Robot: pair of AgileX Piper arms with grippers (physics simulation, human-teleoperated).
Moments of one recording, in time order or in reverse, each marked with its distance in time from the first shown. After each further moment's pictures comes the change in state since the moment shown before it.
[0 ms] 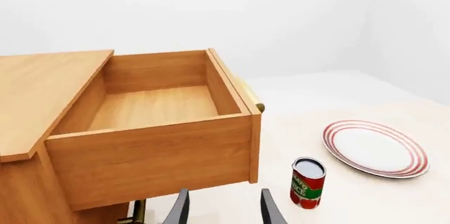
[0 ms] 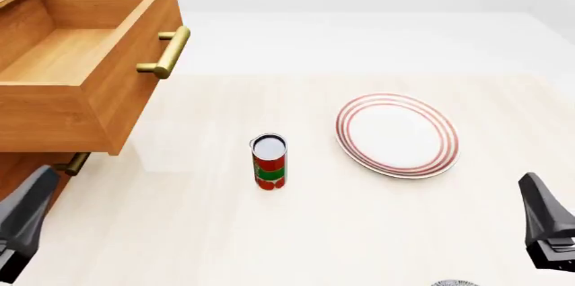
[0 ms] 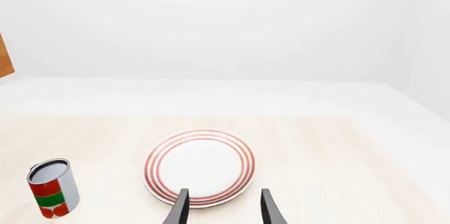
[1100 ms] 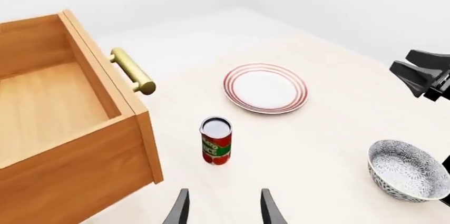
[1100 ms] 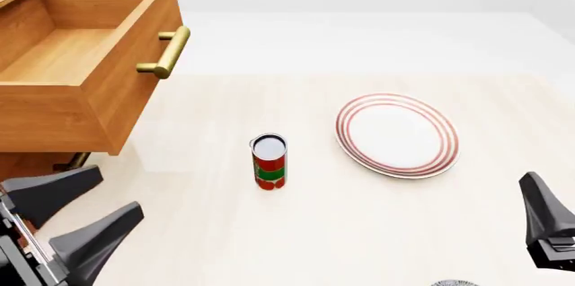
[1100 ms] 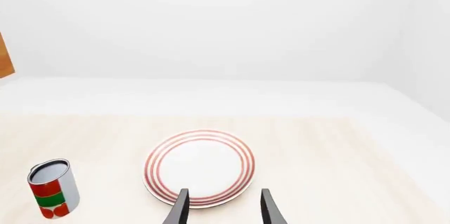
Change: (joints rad) left arm -0.442 0.260 -0.058 0.016 -0.035; right arm 0.000 0.001 -0.005 0.004 0.000
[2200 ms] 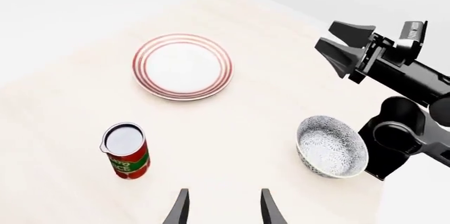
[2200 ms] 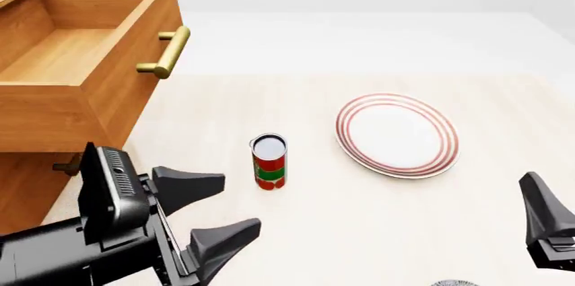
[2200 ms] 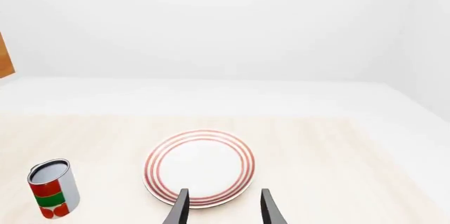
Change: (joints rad) left arm -0.323 0.596 -0.145 -0.279 -0.105; right arm 0.000 0.000 0.000 0.000 0.000
